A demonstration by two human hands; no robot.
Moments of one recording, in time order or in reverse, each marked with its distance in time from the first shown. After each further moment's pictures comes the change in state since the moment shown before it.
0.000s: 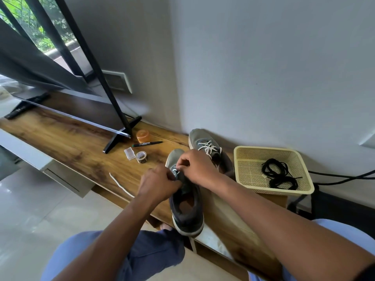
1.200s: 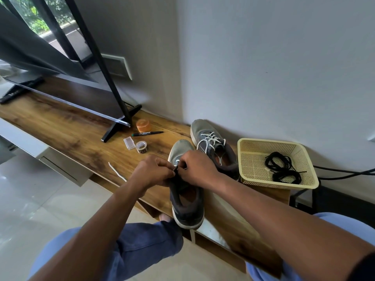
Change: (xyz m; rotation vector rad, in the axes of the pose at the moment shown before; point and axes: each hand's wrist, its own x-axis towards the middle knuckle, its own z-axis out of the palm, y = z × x) left_hand 0.018 -0.027 -0.014 -0.577 -0.227 -0.142; right_hand -0.004 0.003 0.021 -0.238 -0.095 -0.035
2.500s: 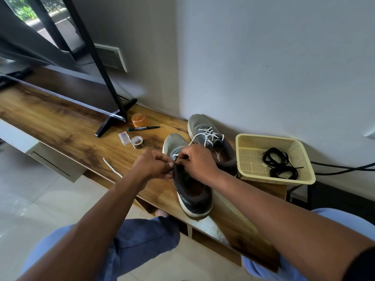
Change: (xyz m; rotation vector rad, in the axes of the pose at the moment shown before) left_hand 0.021 -0.009 0.007 -0.209 -0.008 -0.043; right_hand -0.001 0.009 0.006 0.121 0.144 0.006
